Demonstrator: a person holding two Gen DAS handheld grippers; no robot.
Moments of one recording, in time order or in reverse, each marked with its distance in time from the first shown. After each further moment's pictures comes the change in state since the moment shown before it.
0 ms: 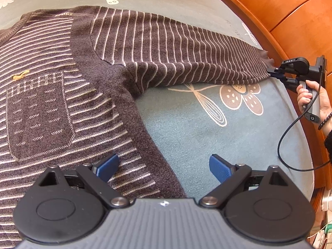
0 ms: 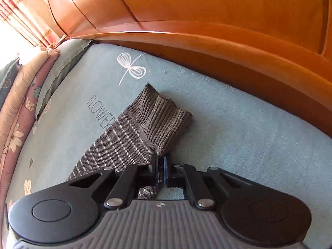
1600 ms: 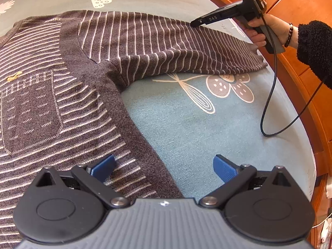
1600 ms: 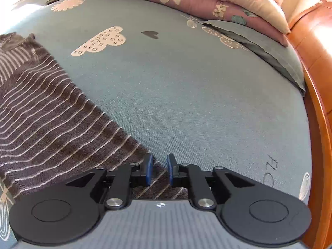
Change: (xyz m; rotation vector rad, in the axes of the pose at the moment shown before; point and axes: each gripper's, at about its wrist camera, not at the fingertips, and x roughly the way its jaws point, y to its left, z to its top) left arm -0.003 -0.018 -0.019 0.071 -0.030 -0.007; right arm 0.060 0.239 -0.065 -1.392 0.171 0.182
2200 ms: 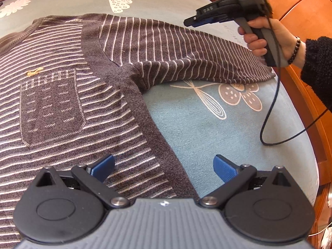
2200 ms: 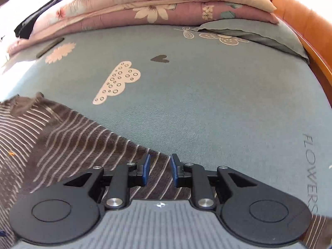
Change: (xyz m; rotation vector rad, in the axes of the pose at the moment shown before) left arm -0.016 0.014 -0.006 -0.030 -0.047 0.057; right arm -0.008 0.038 0.016 0.336 -0.096 0.143
